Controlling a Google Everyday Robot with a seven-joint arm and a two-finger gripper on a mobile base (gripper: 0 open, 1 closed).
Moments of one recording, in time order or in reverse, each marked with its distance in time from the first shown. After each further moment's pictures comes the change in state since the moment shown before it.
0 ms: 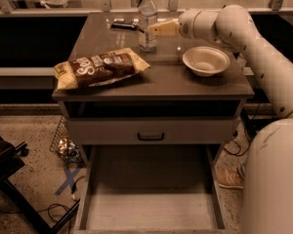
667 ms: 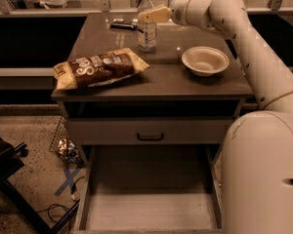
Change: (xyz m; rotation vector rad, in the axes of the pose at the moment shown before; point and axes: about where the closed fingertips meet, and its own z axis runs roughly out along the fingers) arm -0.047 0.012 0.028 -0.071 -0.073 -0.057
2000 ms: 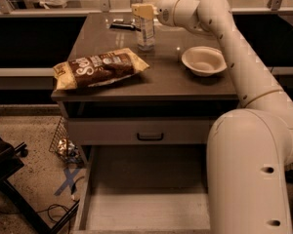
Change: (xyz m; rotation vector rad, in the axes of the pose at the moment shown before) arm -0.004 0.038 0.038 -0.130 -0.051 0.120
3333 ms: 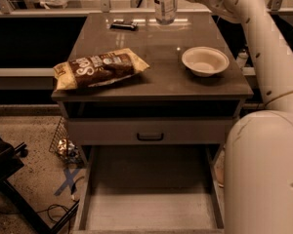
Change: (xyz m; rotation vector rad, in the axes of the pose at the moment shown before) arm -0.095 -0.023 -0.062 0.124 -0.116 -0.115
